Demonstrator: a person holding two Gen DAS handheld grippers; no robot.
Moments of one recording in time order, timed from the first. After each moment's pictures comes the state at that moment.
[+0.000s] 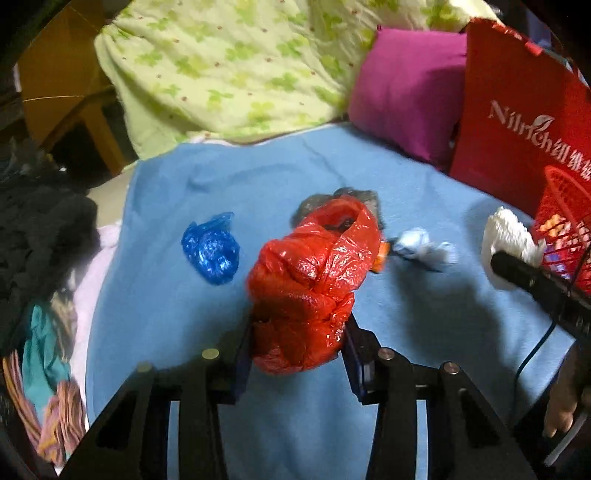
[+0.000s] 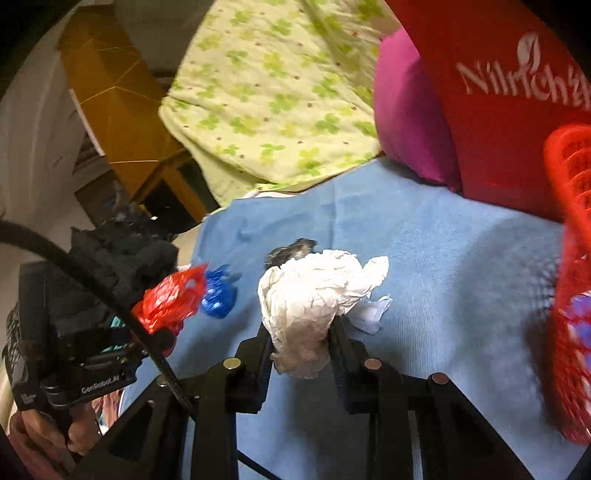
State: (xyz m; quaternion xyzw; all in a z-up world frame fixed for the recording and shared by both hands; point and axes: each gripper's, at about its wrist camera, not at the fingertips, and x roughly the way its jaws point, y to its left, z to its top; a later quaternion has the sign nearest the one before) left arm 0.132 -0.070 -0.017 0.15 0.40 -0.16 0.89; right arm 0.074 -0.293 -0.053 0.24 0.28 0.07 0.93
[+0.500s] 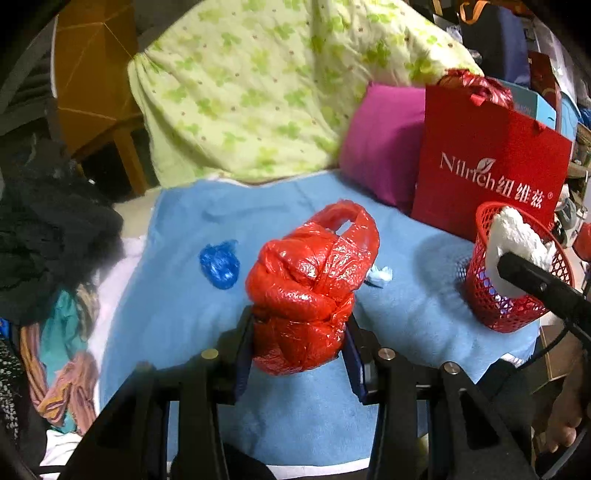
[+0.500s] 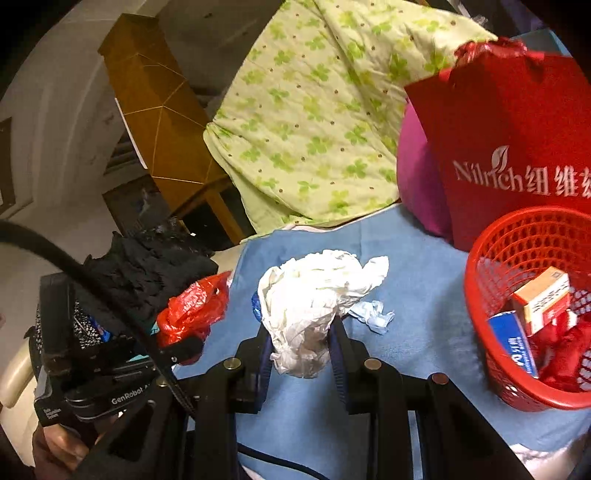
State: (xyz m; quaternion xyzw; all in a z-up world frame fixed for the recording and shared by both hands) left arm 0.029 -0.065 0.054 0.12 0.32 -0.15 0.93; right arm -0.041 -0.292 0.036 0.21 0.22 0.09 0.95
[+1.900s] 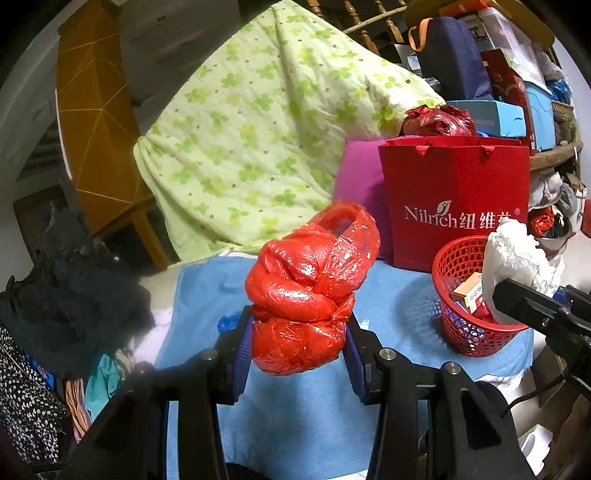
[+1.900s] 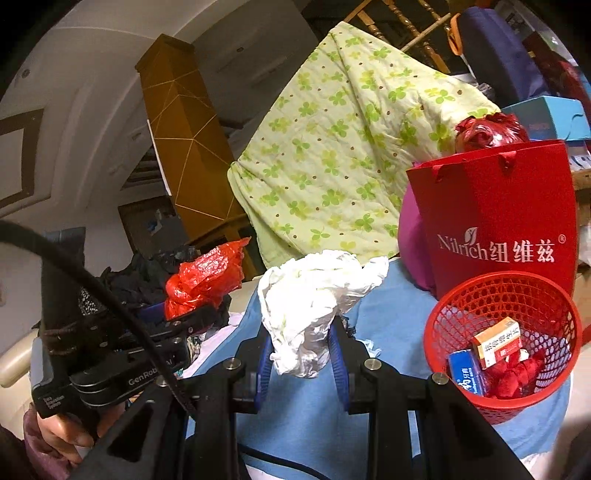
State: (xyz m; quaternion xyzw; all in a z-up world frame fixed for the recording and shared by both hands) left arm -0.052 -0.125 0.121 0.18 0.21 -0.14 0.95; right arm -0.132 -0.307 0.085 0.19 0.14 0.09 0.97
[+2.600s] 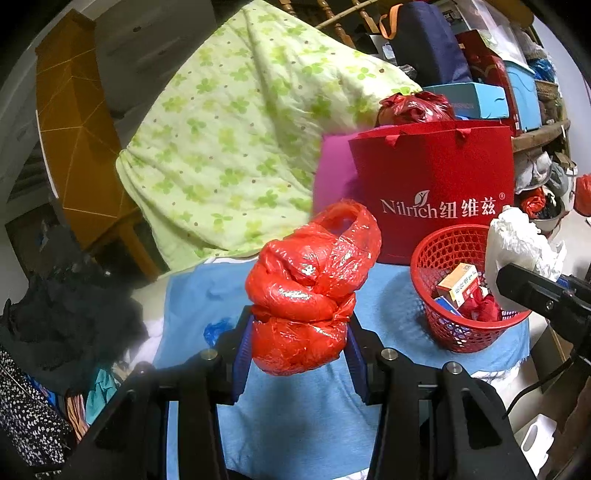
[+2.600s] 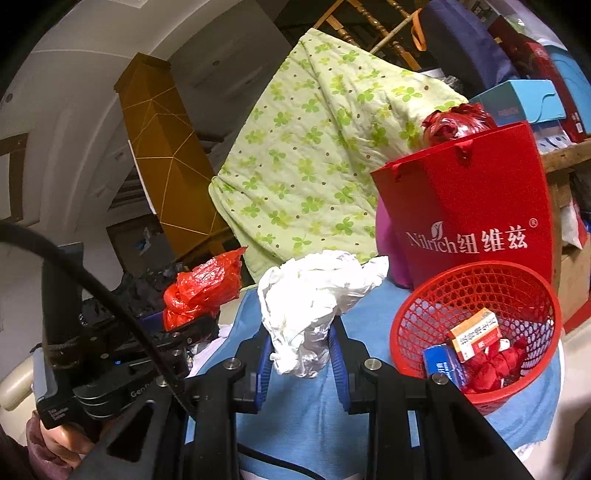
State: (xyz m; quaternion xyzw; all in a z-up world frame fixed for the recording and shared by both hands) left arm -0.058 -0.166 0.113 0.22 0.21 -0.15 0.94; right arm -0.147 -0.345 0.076 0.23 0.13 0.06 0.96
